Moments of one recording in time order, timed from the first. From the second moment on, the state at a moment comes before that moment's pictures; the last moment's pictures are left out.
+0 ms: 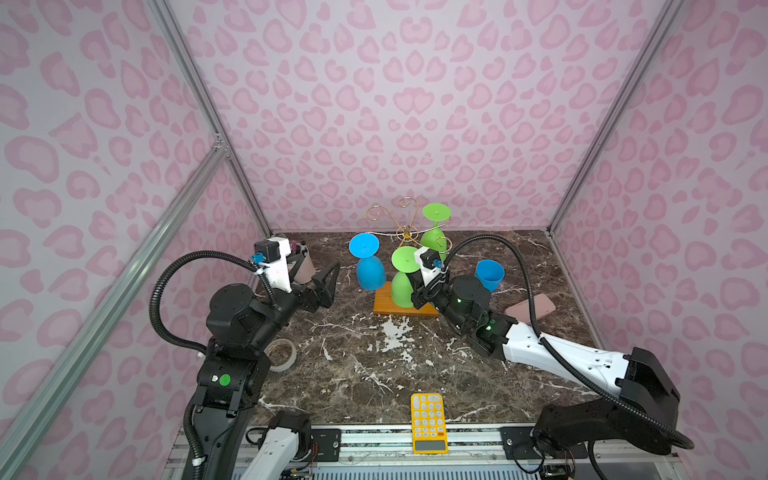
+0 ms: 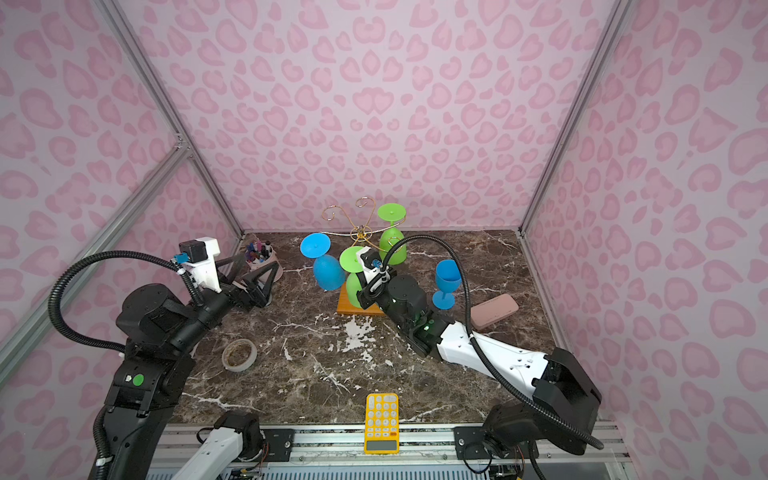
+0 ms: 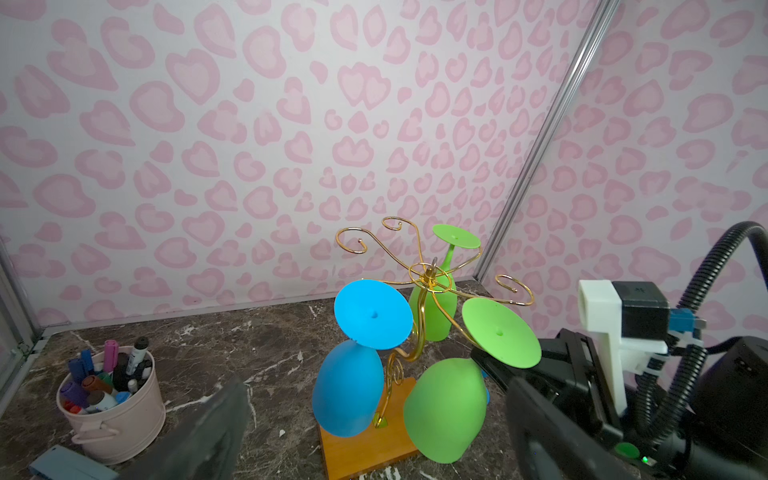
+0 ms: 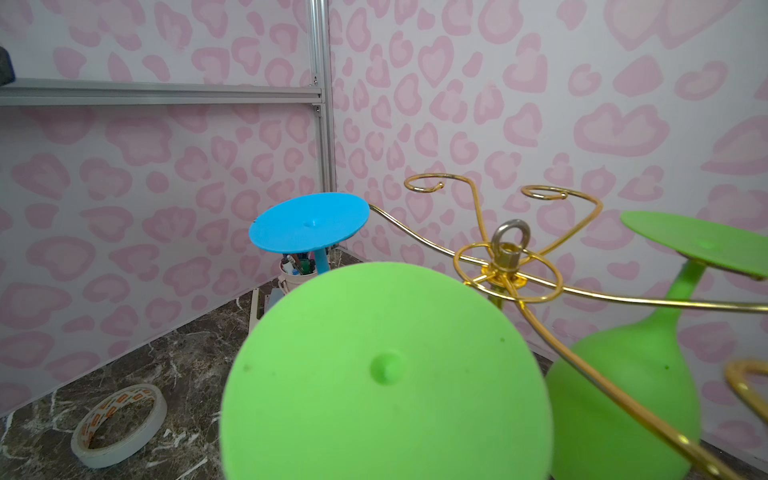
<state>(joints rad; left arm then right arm) -0.15 0.72 1.09 -0.41 0.31 -0.22 0.89 1.39 0.97 0.41 0.20 -0.02</state>
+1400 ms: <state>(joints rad) -0.15 0.70 1.09 -0.43 0.31 -0.22 0.90 1.37 0.95 0.40 0.20 -0.02</state>
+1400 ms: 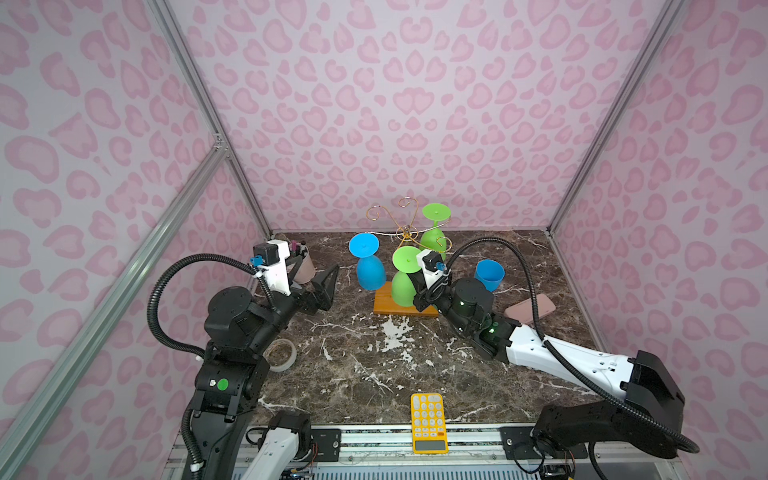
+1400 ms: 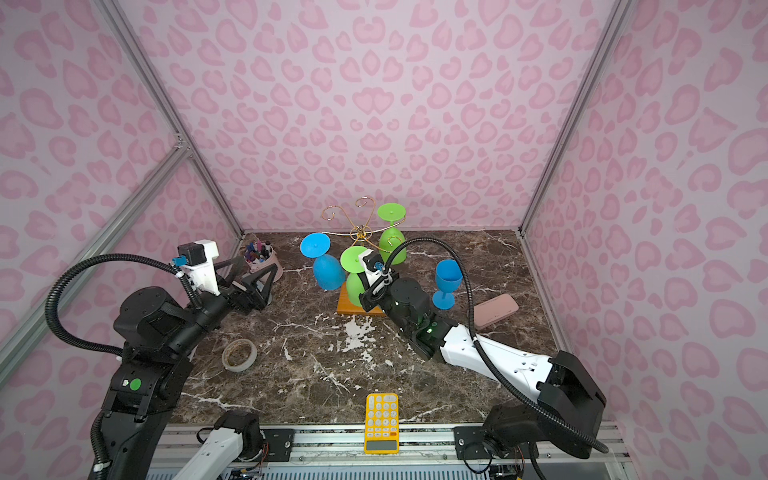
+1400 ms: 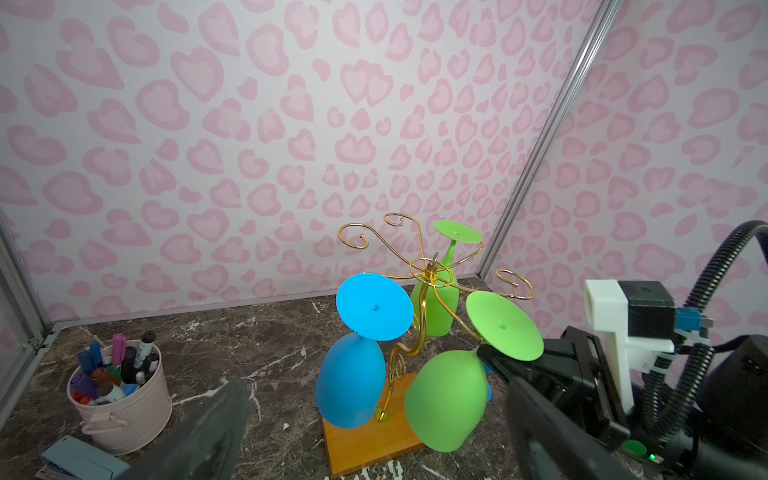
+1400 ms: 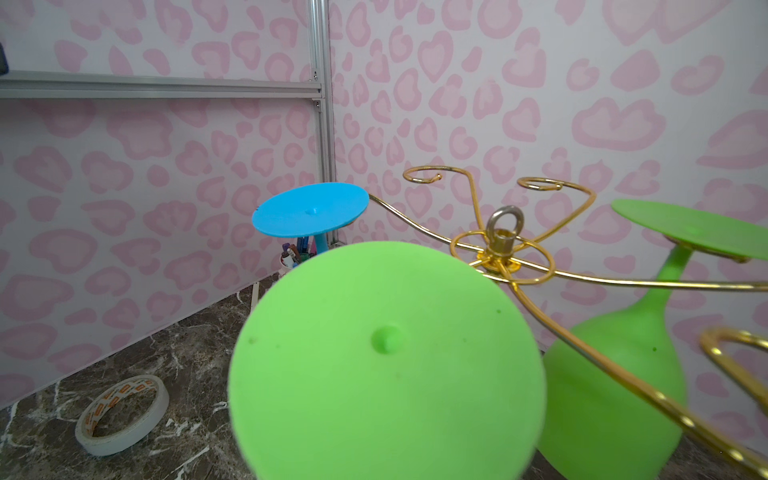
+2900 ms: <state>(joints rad) -0.15 0.70 1.09 -0.43 0.31 -0.22 0.90 1.45 1.03 0.41 0.31 0.00</state>
